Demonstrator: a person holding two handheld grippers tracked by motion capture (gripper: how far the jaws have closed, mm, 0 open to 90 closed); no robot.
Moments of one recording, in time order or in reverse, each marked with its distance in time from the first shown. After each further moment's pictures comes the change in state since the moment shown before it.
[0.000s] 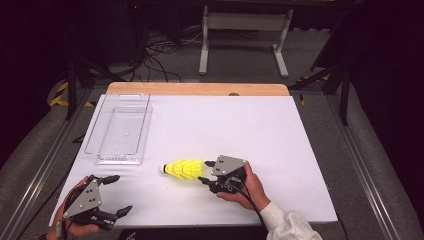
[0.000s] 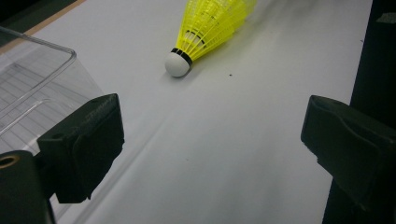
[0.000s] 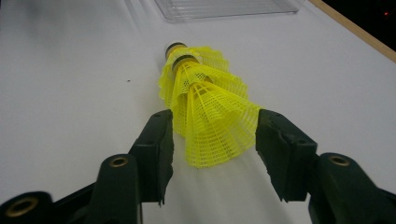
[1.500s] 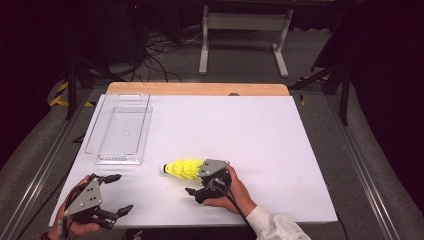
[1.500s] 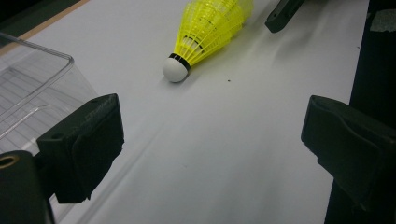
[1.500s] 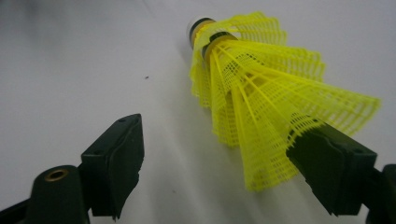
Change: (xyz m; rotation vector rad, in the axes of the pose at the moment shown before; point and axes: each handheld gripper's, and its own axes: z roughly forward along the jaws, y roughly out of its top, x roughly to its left) left arm 0.003 0.001 0.003 -0.016 -0.014 -0.007; right arm 0.018 -0.003 0.046 0.073 0.066 0.134
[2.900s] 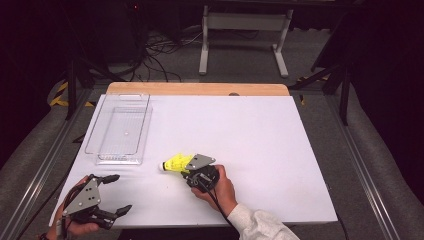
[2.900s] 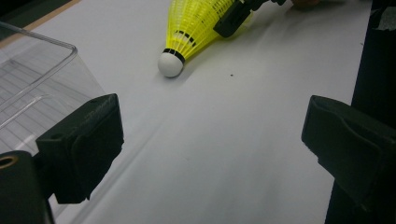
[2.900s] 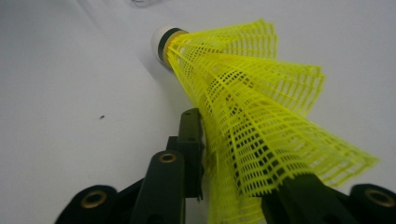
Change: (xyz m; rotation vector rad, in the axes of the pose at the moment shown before) left arm 0.001 -0.004 -0.002 0.007 0.003 -0.016; right arm 0.006 0.019 0.029 0.023 -0.159 0.084
